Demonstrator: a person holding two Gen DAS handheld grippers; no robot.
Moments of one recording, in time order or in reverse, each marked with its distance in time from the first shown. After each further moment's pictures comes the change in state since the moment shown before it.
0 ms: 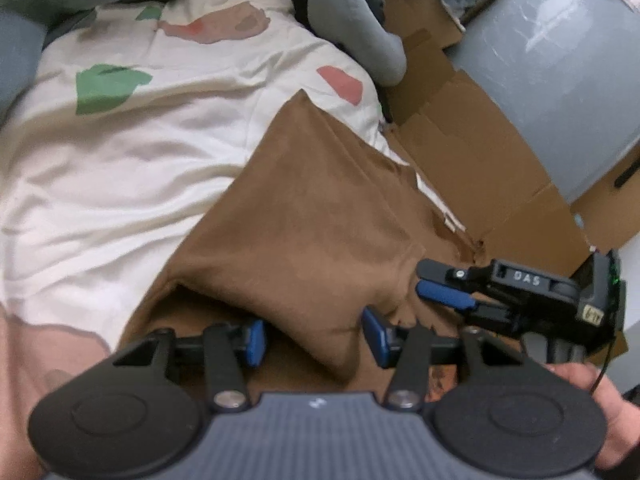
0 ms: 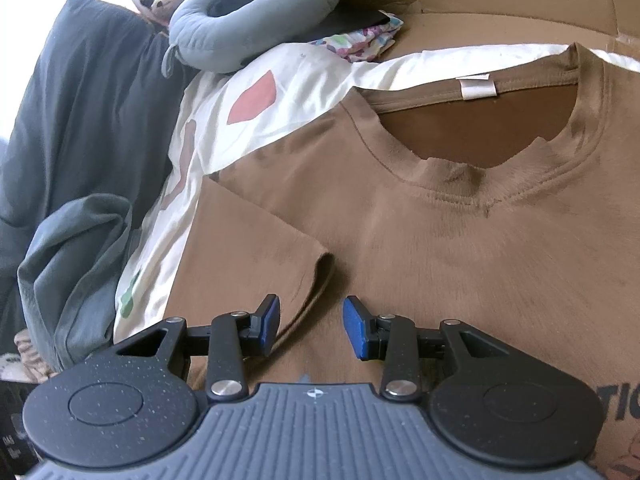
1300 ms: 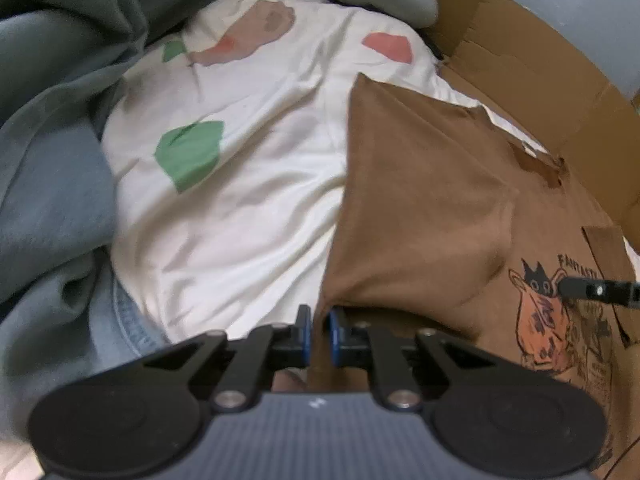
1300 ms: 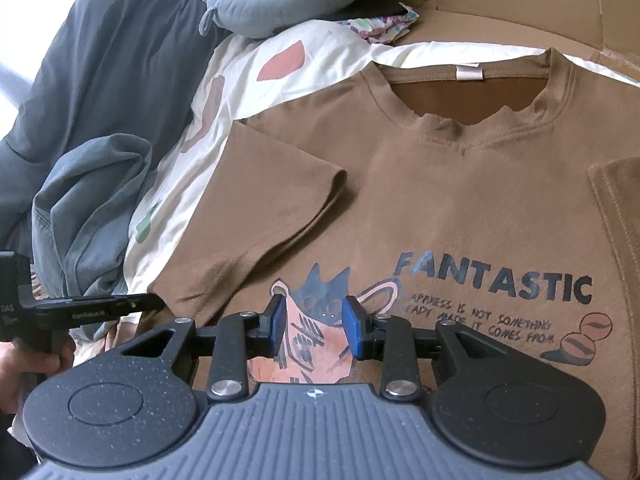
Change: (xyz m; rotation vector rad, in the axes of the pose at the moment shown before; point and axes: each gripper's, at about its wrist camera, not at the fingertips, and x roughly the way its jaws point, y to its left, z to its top) left arm -0.028 0.009 0.048 0.291 0.202 0.334; right arm -0.057 0.019 -0.046 -0.123 0.077 -0.040
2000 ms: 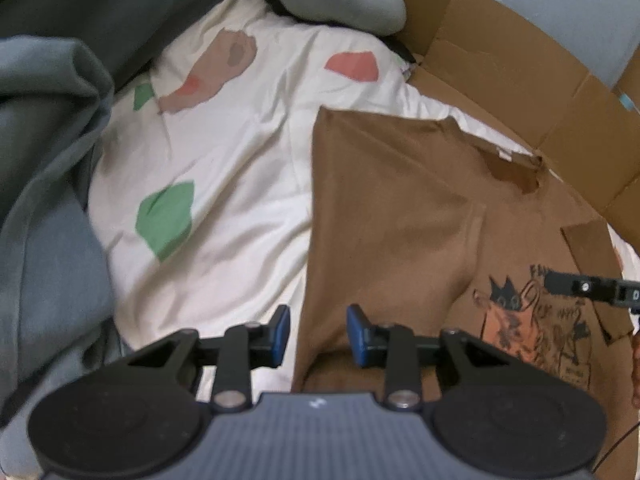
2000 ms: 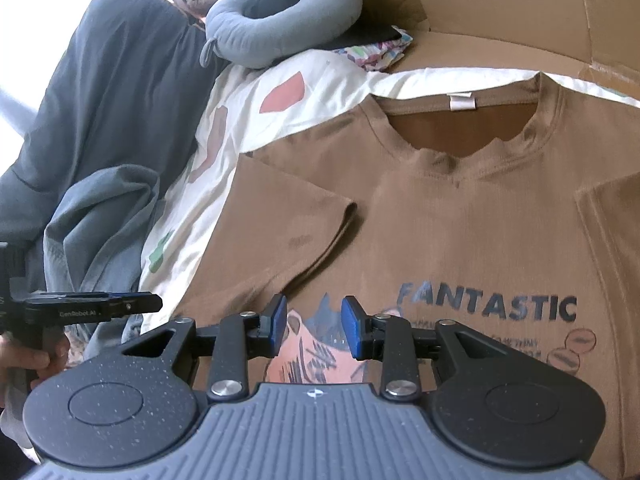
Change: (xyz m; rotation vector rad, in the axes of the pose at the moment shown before) left arm -0.017 -0.025 0.032 0.093 0.031 -0.009; right arm -0.020 0.002 0.012 0.032 -0.053 0.015
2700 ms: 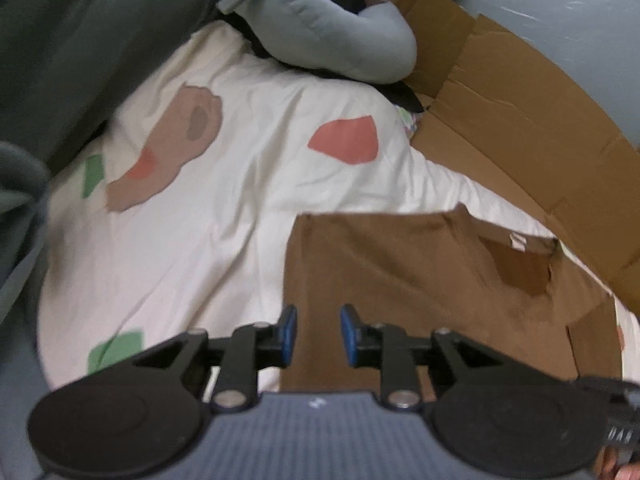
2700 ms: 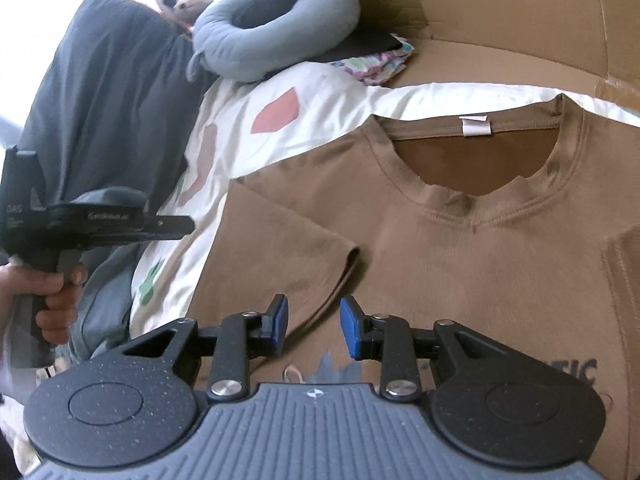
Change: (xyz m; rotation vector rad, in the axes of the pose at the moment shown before) left arm 0.031 -0.014 0.099 -0.032 -0.035 -0.012; right arm 0.021 0.004 0.032 0.012 -0.017 -0.005
